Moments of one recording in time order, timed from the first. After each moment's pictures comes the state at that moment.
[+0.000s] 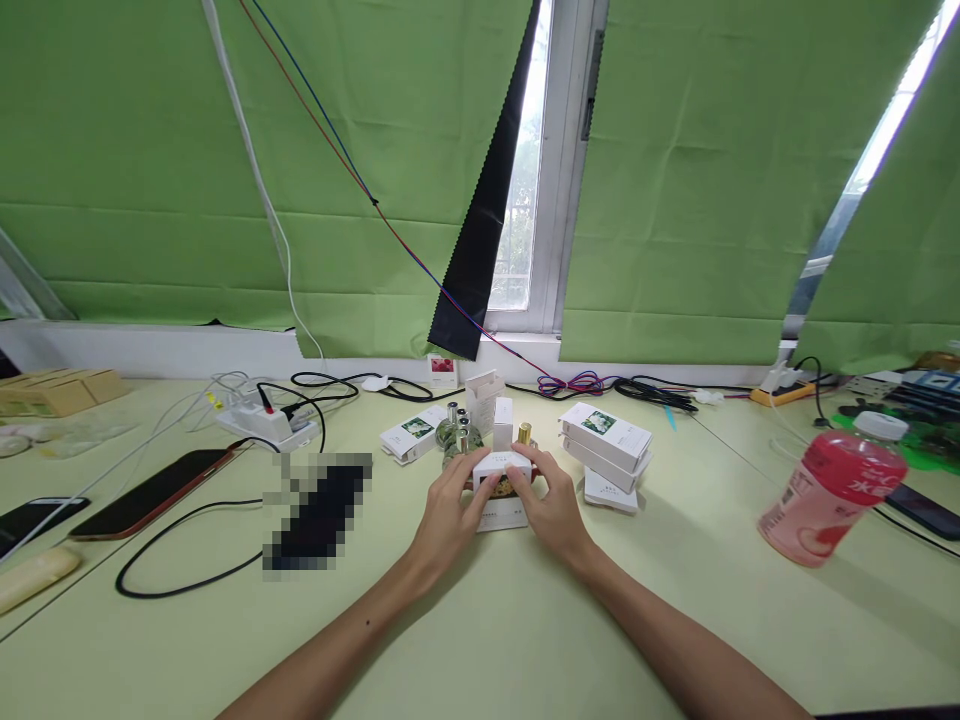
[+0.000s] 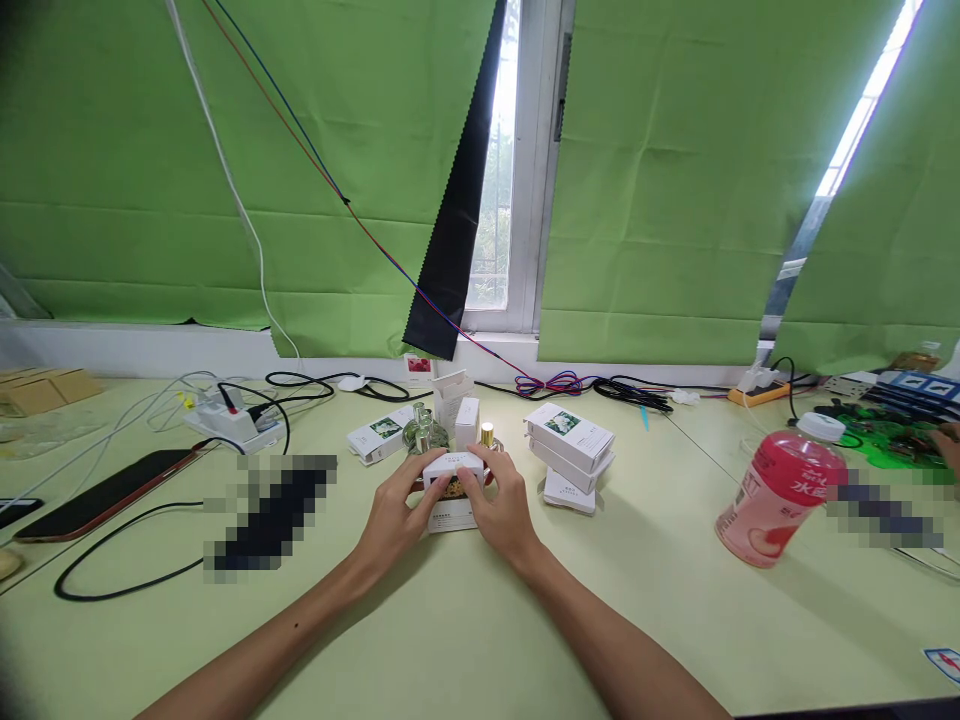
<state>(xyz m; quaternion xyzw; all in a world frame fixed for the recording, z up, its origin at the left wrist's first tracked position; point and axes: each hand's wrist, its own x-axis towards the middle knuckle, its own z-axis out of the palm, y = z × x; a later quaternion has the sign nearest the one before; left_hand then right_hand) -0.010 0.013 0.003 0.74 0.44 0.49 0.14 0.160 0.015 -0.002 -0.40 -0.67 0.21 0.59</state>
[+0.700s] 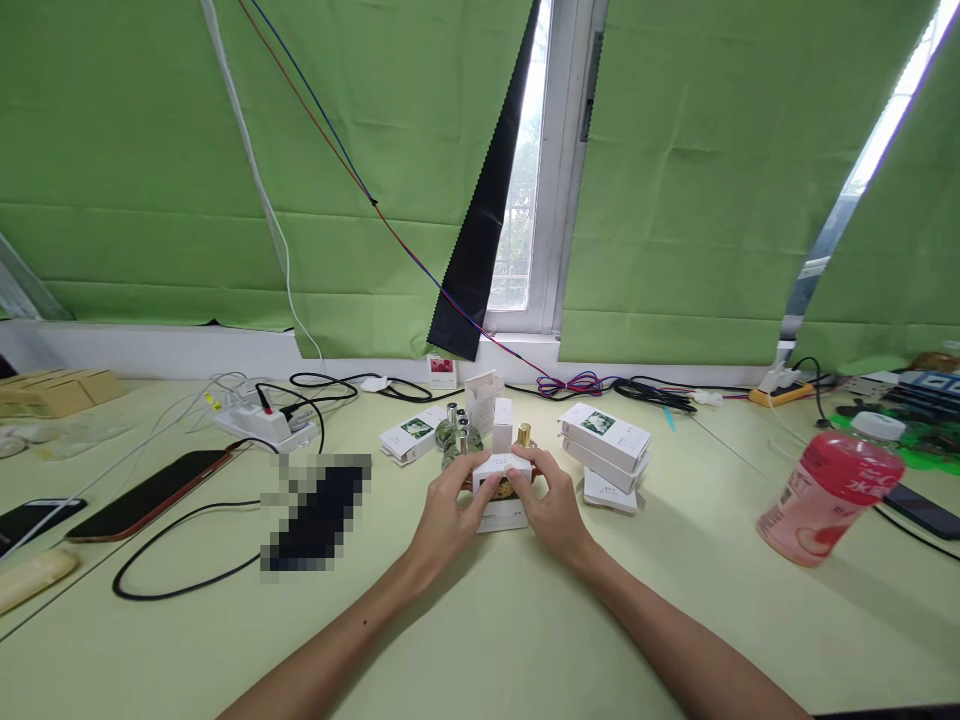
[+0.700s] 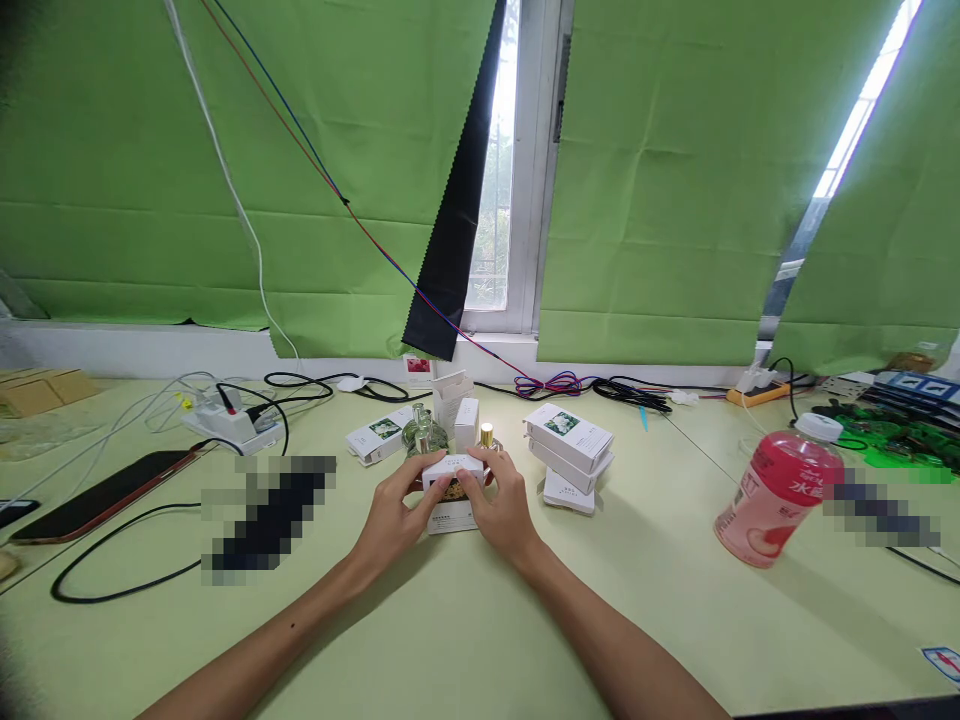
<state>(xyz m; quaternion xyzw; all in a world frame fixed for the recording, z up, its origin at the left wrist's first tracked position) -0.009 0.012 0.009 0.73 0.43 0.50 0.16 0.161 0.021 -0.008 -0.40 -0.67 0.18 0.59</state>
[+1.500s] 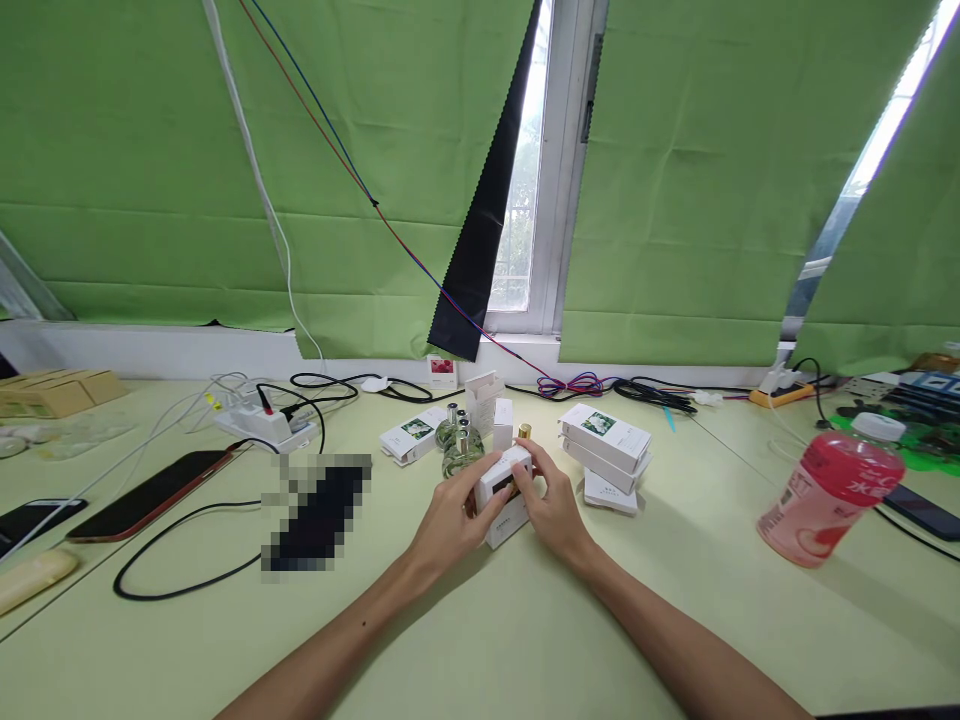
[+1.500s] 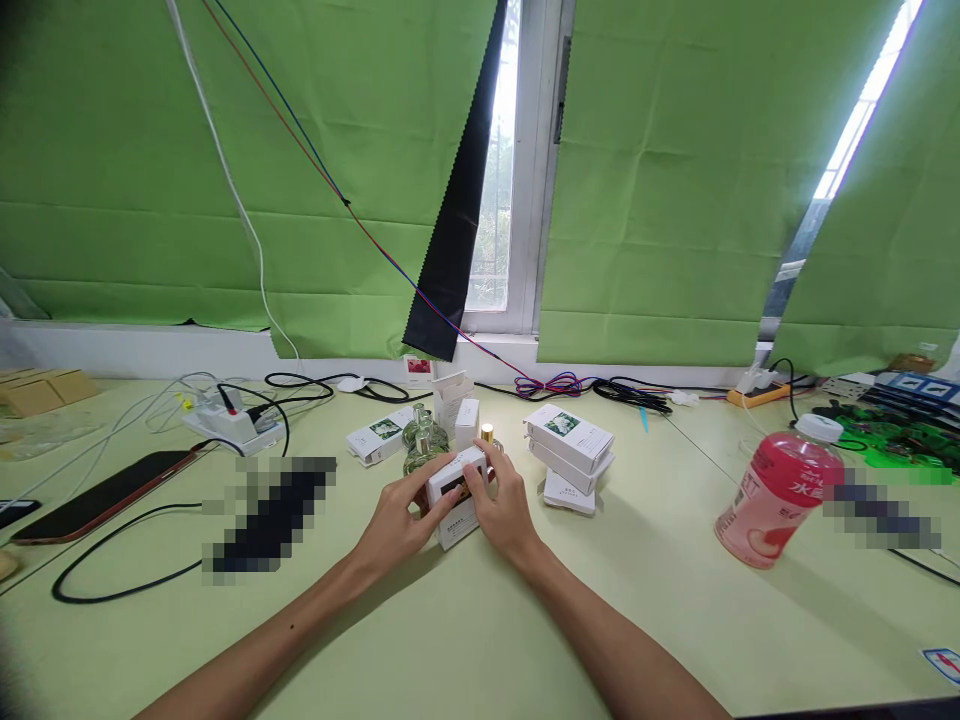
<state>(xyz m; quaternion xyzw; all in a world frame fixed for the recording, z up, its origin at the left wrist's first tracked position) -0.011 0.009 0.006 0.77 0.44 0.43 0.14 0.161 0.018 -0.003 -0.42 -0.67 0.20 0.58</state>
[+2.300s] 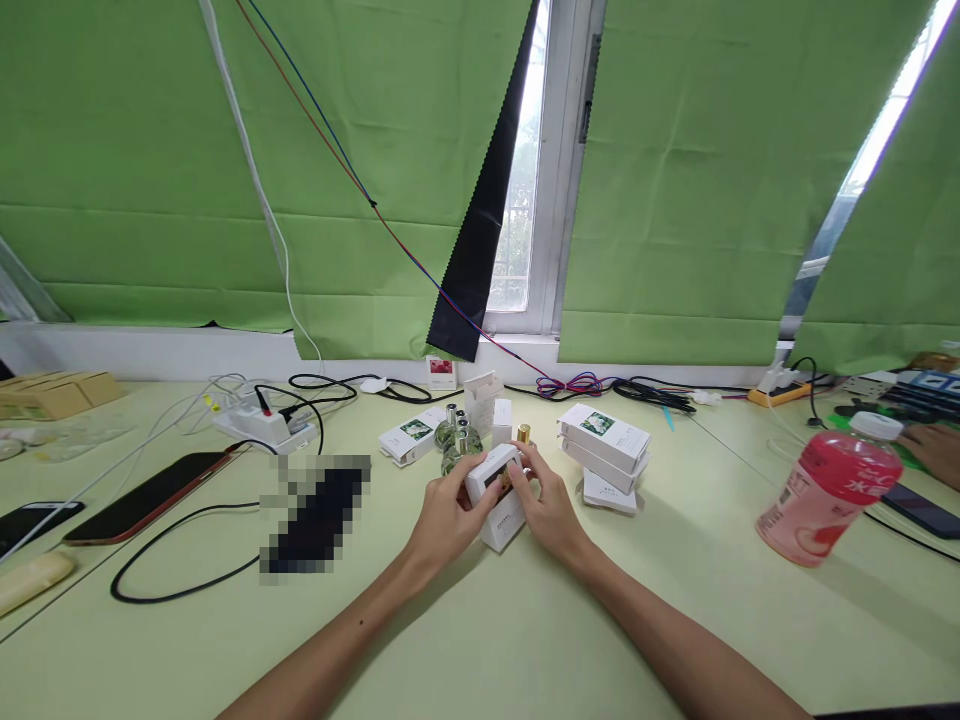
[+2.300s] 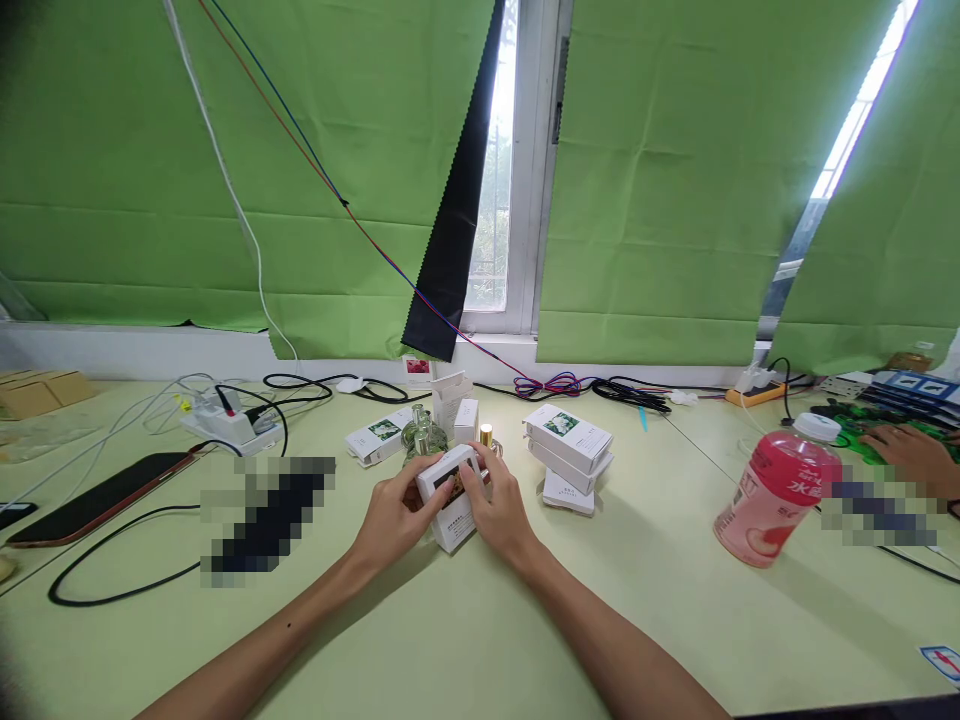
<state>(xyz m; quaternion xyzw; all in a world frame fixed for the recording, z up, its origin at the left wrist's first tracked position) -0.010 0.009 0.011 0.73 0.48 0.45 0.19 0.158 0.018 -0.002 -0.42 -0.68 0.26 0.55</state>
